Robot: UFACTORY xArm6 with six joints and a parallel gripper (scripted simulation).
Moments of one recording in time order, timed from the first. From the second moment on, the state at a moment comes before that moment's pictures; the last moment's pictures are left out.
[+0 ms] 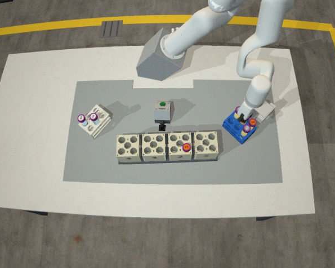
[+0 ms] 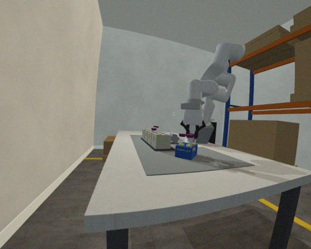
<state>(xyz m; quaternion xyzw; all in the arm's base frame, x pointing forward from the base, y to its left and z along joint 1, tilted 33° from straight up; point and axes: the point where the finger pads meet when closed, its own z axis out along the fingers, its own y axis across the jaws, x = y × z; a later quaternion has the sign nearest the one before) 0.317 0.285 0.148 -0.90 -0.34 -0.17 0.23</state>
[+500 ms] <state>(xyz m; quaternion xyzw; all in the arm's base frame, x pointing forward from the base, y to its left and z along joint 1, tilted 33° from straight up) 0.317 0.285 0.148 -0.90 -0.34 -0.17 0.23</state>
